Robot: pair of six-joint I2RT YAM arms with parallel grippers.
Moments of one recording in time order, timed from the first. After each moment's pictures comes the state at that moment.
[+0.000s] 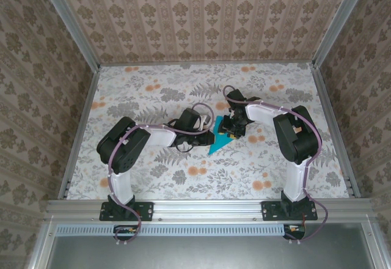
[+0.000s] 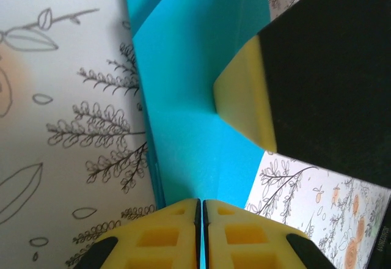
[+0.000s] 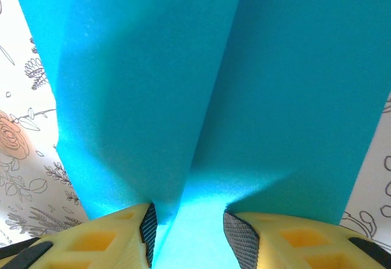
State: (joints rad) left arm -0.75 1.88 0.92 0.14 0.50 -0.64; right arm 0.39 1.96 1.23 -0.65 -0.28 0.68
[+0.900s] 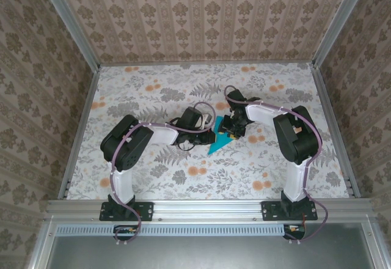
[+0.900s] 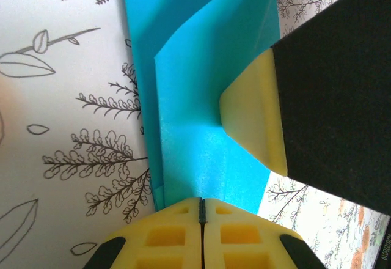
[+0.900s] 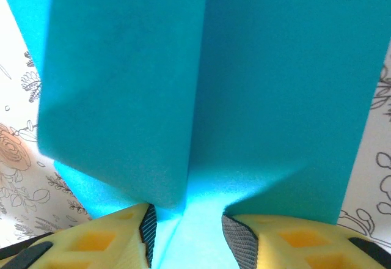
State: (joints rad) left arm -0.75 1.93 0.96 0.13 0.50 -0.64; right arm 0.39 1.96 1.22 -0.64 -0.26 0.74
